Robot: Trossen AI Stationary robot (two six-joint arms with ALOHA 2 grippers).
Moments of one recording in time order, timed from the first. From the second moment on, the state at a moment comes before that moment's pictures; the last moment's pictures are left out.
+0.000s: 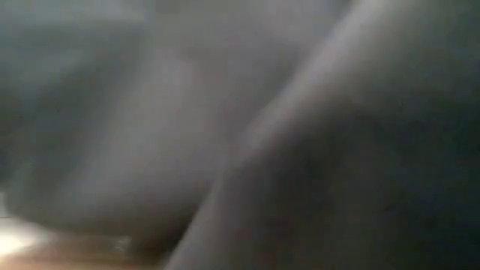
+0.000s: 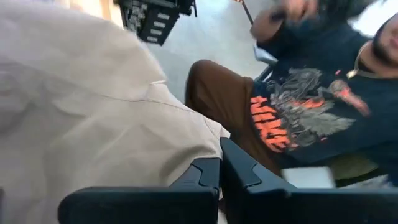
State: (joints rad) left arm -0.80 1.33 1.88 -1.09 -0.03 -0.69; right arm 0.31 1.57 1.66 -0.43 0.21 -0.09
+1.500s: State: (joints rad) left arm -0.67 1.38 1.81 -0.69 -0.28 0.02; right arm 0.67 1.65 2.17 -1.15 0.38 0.50
